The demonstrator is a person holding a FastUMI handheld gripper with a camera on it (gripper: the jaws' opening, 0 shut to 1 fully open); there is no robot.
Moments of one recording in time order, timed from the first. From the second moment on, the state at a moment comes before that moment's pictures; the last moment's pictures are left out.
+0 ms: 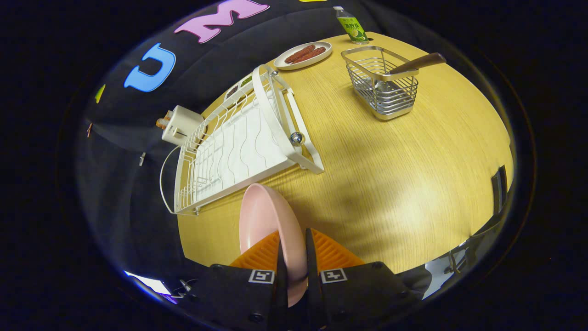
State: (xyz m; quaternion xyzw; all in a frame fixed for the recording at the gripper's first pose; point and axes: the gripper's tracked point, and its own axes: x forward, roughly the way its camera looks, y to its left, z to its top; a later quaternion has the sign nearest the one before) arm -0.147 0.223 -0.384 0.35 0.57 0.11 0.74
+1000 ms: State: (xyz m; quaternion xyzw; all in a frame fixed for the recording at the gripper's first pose) arm -0.116 0.134 -0.323 0.19 0.42 0.15 0.87
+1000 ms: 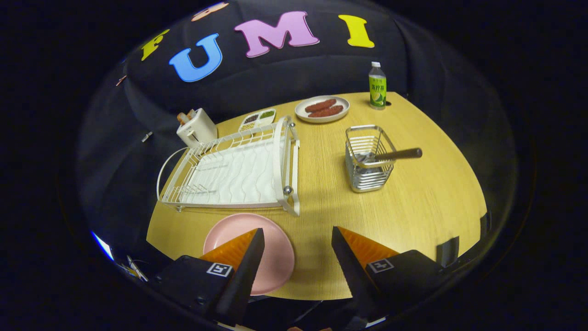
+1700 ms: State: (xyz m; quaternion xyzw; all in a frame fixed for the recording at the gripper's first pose) arm -0.020 -0.001 -0.359 0.07 0.40 0.09 0.91
